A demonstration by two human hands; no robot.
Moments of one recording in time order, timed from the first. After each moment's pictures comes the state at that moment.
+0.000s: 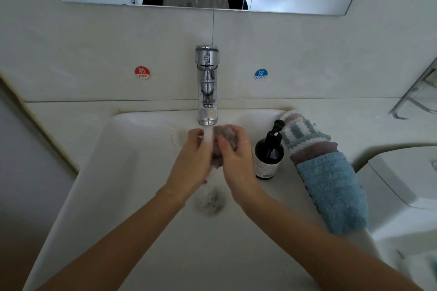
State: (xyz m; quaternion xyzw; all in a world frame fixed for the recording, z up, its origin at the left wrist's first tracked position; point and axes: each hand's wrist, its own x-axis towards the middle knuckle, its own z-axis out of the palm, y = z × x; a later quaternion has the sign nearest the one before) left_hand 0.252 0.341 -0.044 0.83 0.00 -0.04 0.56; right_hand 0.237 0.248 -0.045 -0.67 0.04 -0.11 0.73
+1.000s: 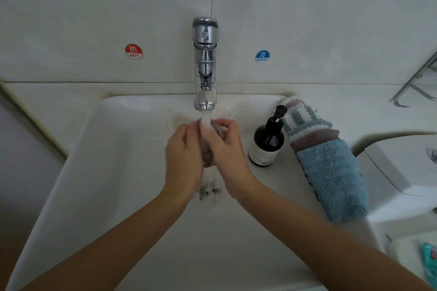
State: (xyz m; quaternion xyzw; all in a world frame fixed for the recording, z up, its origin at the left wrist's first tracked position) left_hand 0.238 0.337 -0.058 0.73 0.05 0.10 0.67; right_hand 0.235 0.253 -0.054 -0.68 0.08 0.01 0.73
